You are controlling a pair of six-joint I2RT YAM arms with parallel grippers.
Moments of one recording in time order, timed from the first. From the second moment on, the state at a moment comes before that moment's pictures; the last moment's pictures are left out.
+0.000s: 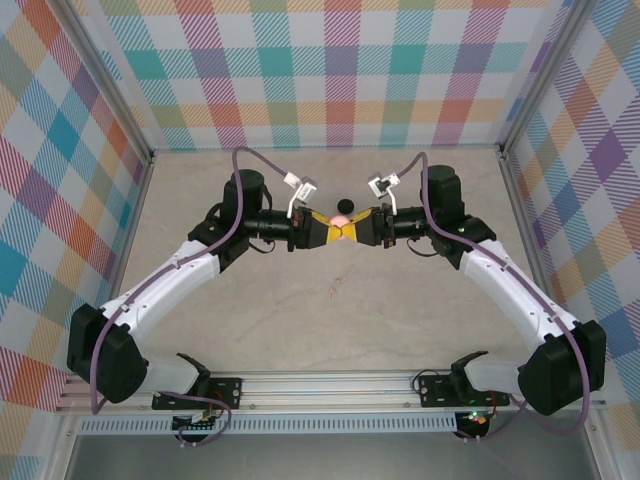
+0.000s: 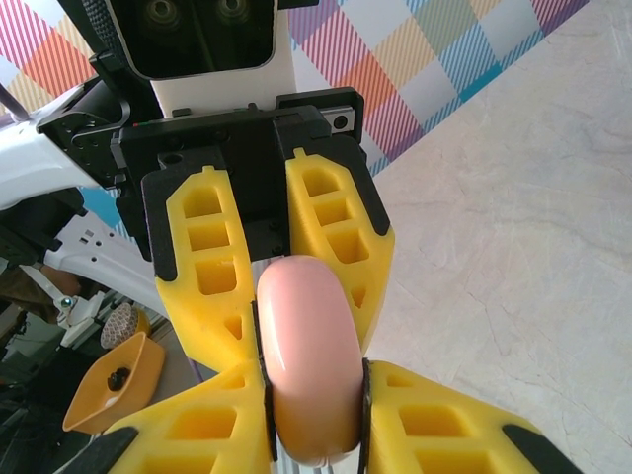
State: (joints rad) left arm -0.55 1.35 1.12 -0.09 0.96 -0.34; right arm 0.43 1.26 1.08 -0.26 -1.08 0.28
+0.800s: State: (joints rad) left arm -0.58 1.39 1.04 0.04 0.84 0.03; right arm 0.47 1.21 1.09 -0.48 -0.77 0.22
